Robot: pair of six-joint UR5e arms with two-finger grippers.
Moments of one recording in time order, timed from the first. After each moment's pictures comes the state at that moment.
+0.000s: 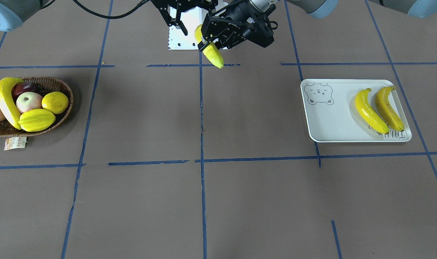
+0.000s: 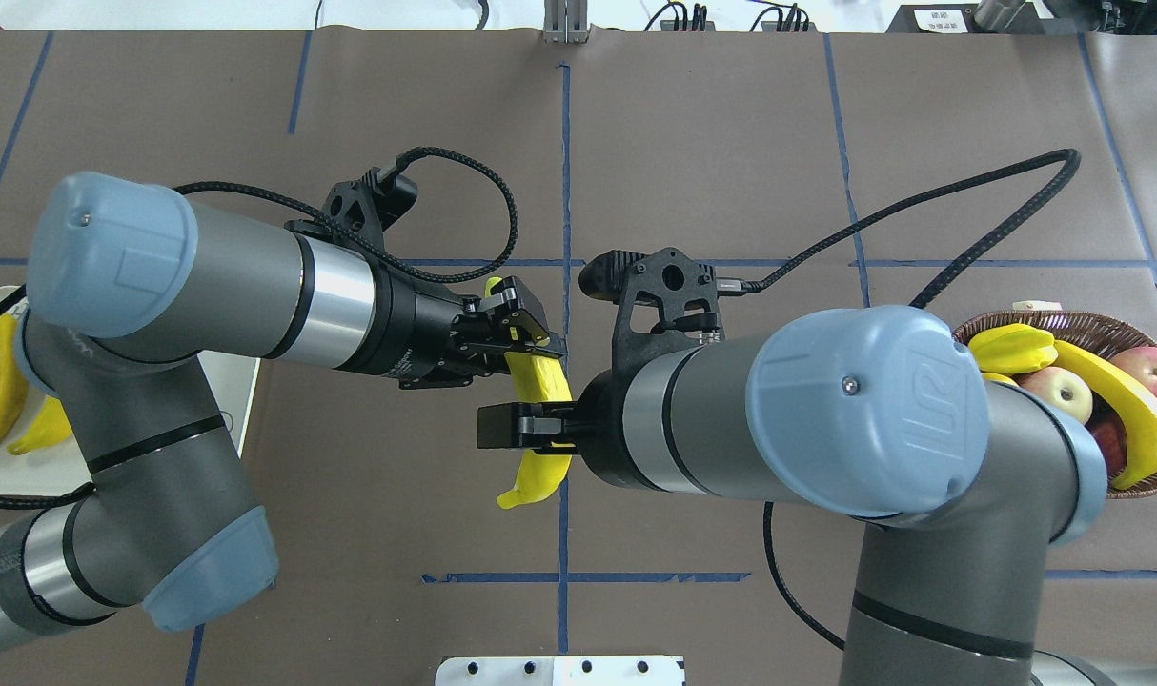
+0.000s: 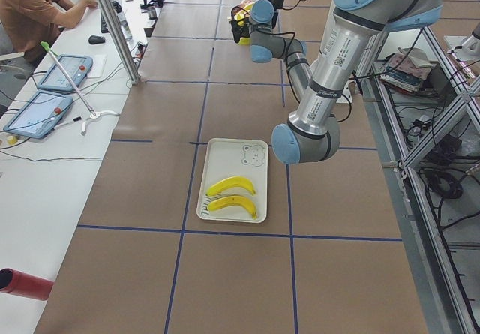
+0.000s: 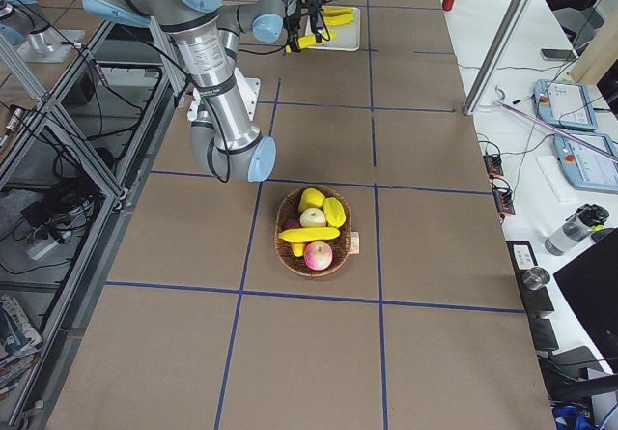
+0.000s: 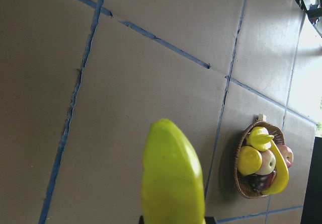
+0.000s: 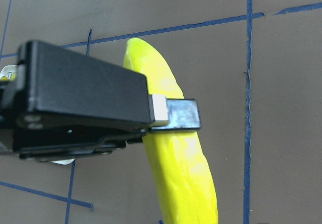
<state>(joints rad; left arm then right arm) -0.56 -2.10 -1.99 -2.10 -2.00 -1.74 0.34 -0.94 2.21 -1.61 1.71 1.38</state>
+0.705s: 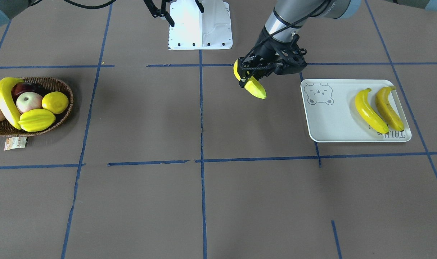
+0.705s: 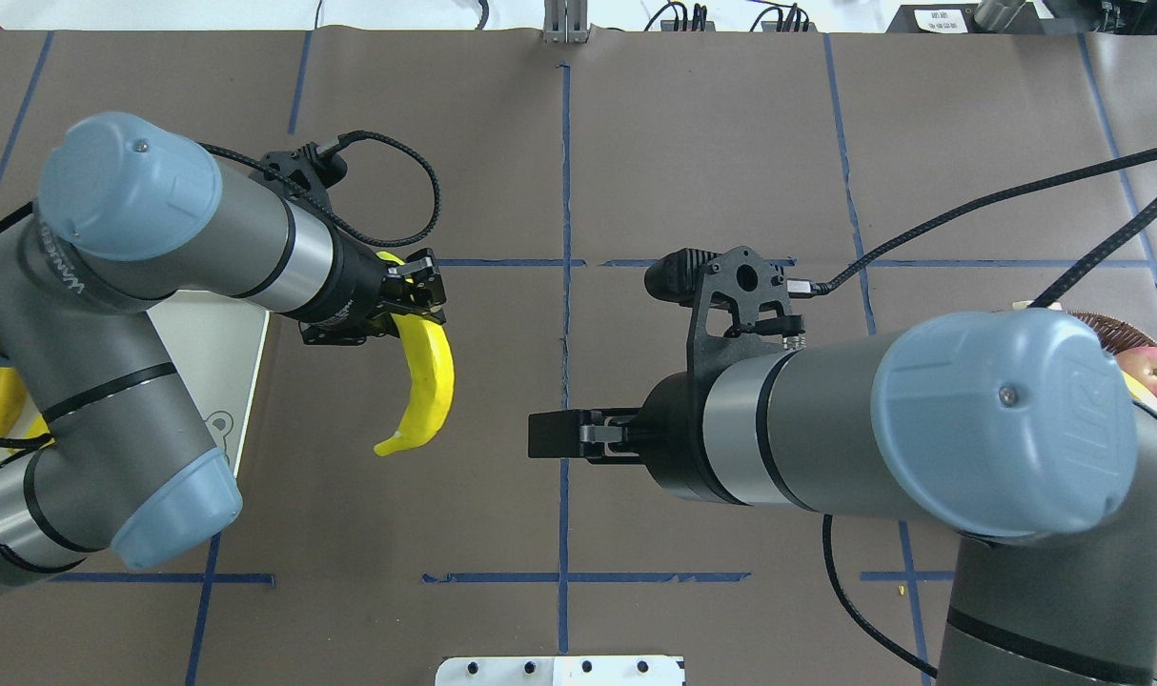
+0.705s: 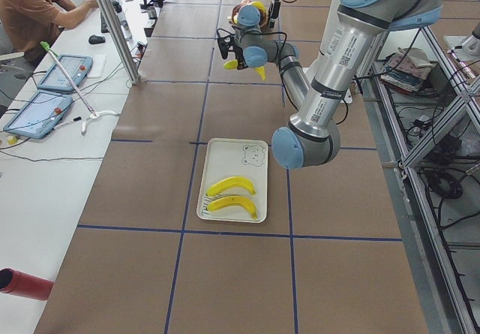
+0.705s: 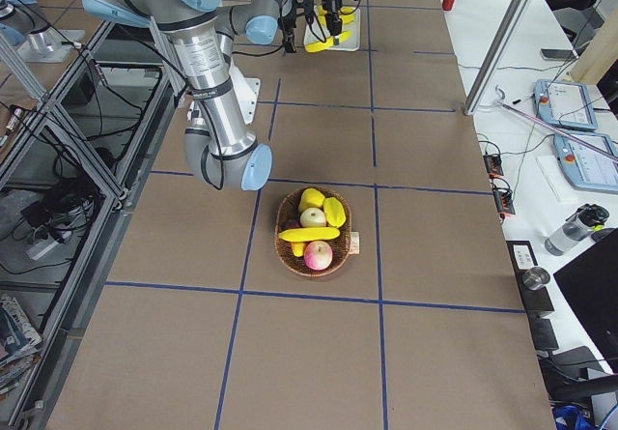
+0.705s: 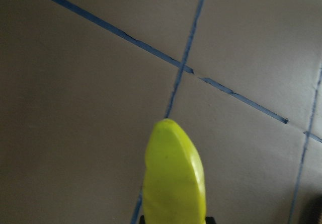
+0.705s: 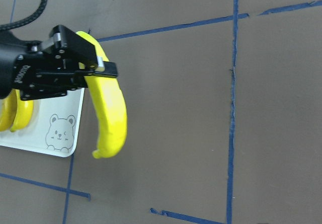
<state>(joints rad) -0.67 -2.02 -1.98 -1.70 -1.99 -1.54 0.36 -1.03 2.31 -1.62 1.73 1.38</state>
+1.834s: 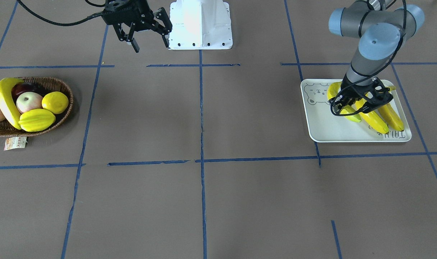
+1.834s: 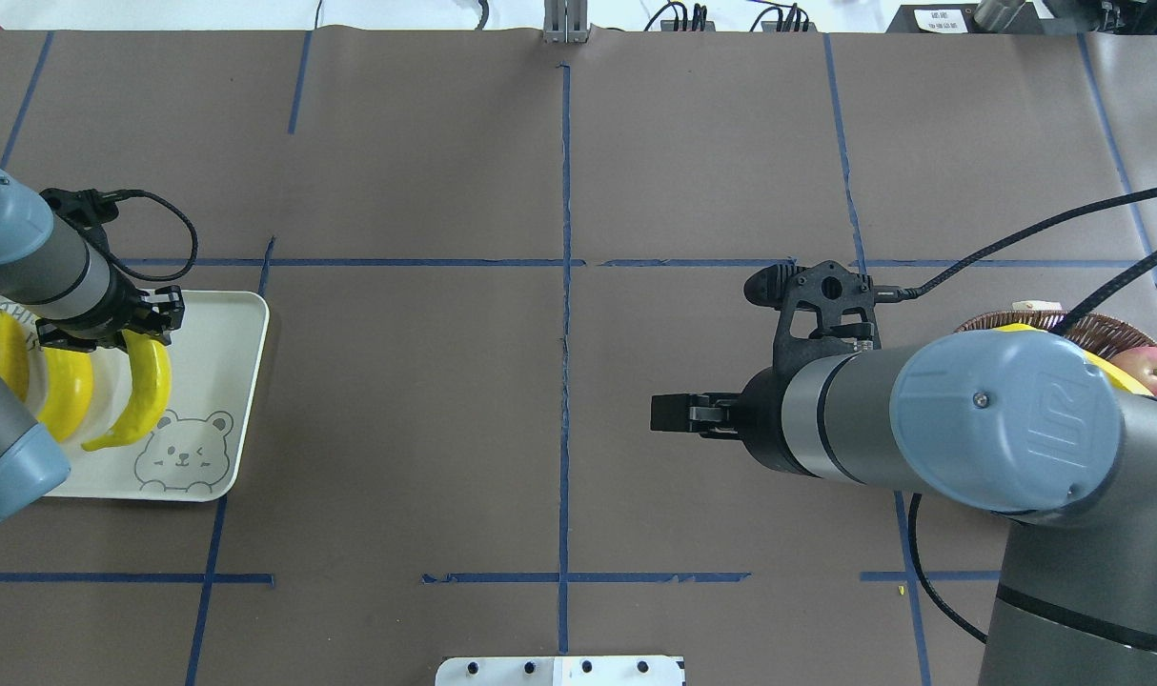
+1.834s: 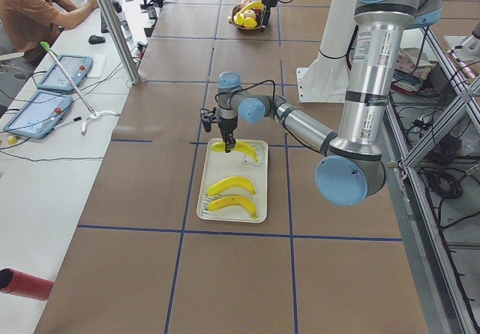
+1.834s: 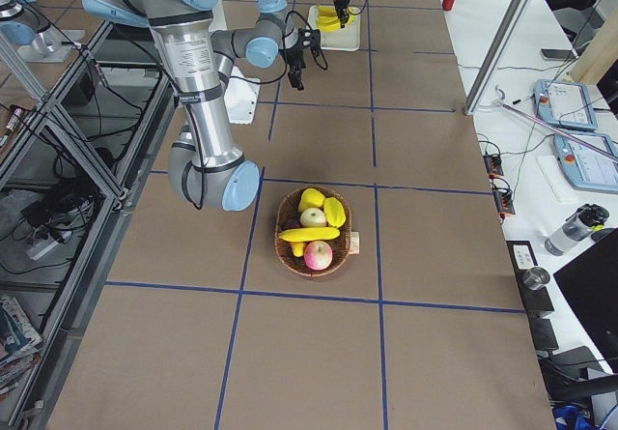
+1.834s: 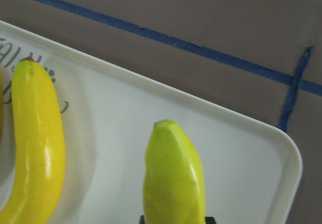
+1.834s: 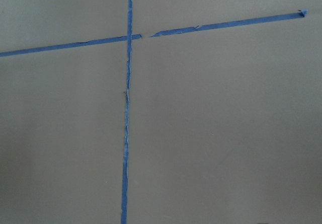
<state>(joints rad) -0.81 -1.69 -1.85 -1.65 -1.94 -1.26 0.39 -1.19 2.30 -1.67 1.65 1.37</state>
